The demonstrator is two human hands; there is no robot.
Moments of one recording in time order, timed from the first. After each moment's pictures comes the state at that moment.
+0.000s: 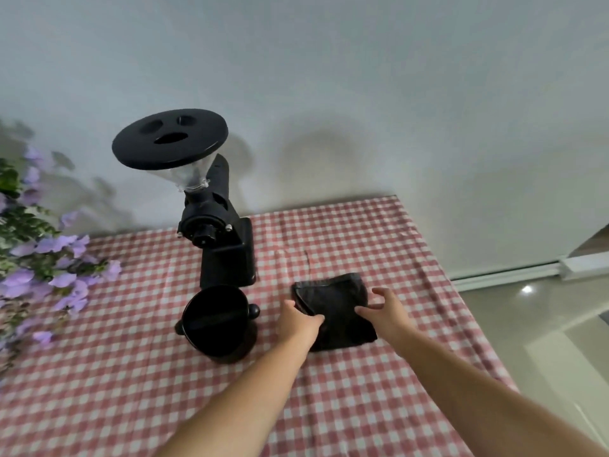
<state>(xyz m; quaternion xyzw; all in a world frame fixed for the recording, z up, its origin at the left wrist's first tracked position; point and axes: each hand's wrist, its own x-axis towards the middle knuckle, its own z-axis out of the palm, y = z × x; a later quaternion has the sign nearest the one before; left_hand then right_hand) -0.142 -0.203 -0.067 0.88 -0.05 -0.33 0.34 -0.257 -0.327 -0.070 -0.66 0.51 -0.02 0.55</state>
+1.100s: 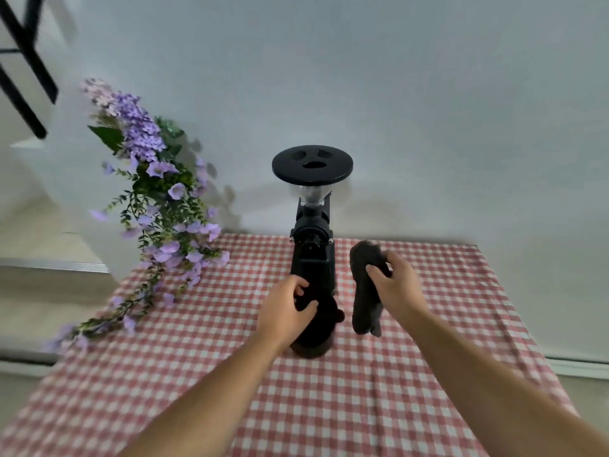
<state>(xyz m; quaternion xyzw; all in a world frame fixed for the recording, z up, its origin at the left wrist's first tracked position) -0.070 -0.049 0.008 0.90 -0.25 -0.06 0.35 -0.160 -0.227 0.054 -0.79 0.29 -0.20 0.50</state>
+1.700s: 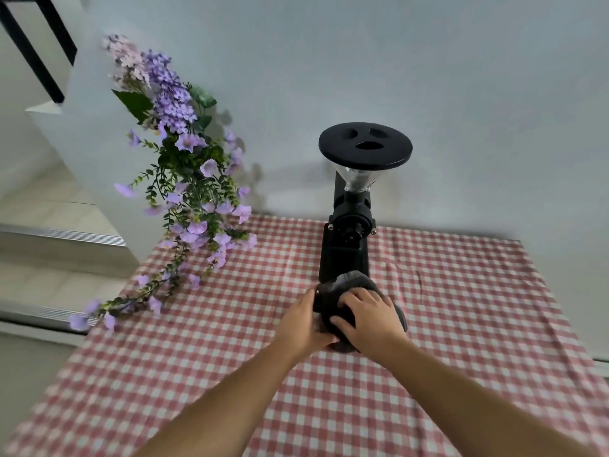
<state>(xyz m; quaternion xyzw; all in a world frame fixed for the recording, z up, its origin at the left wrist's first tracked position) -0.042 -0.006 -0.051 0.89 -0.27 -0.18 0.32 -0.118 -0.142 -0.017 -0.98 0.13 0.00 0.15</state>
